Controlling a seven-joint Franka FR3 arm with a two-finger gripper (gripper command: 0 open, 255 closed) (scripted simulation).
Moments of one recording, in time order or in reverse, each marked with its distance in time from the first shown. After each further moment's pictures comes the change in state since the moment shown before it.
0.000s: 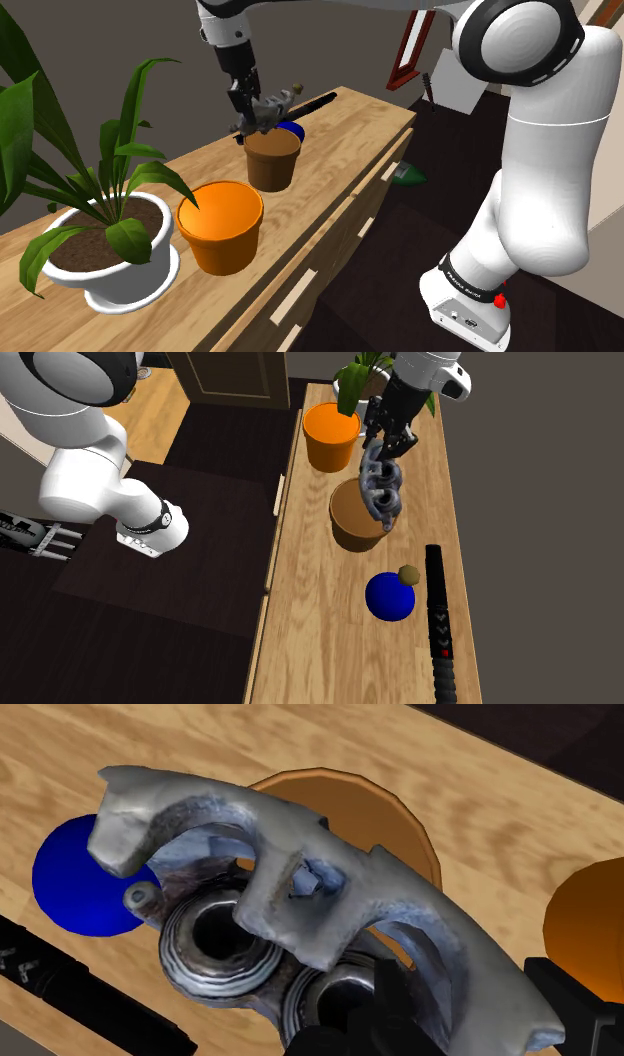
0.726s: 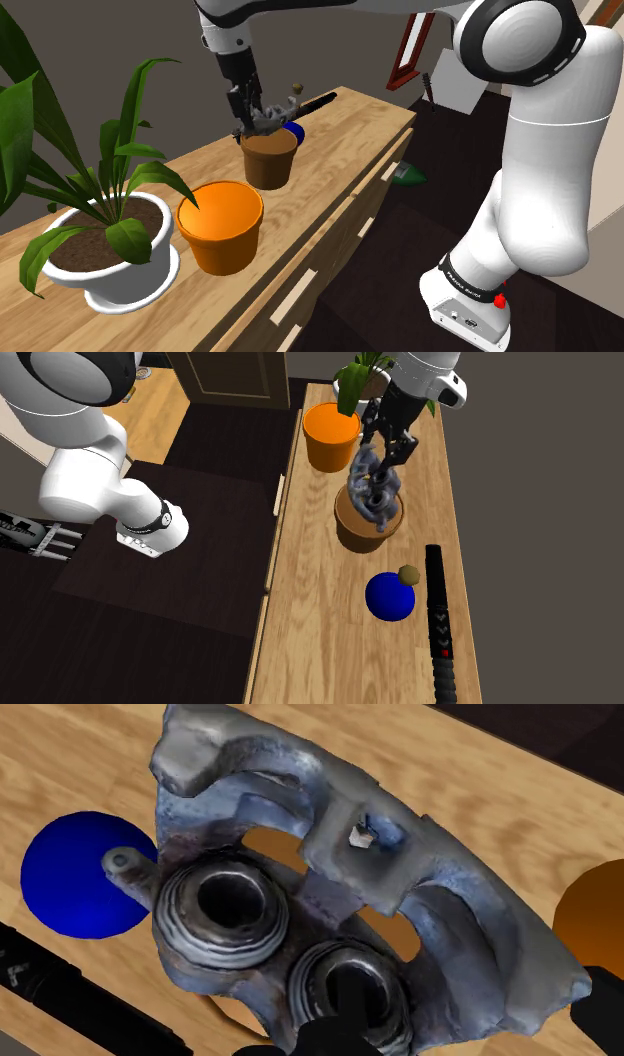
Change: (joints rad) arm -0.004 -0.005 0.000 -0.041 0.000 0.038 0.001
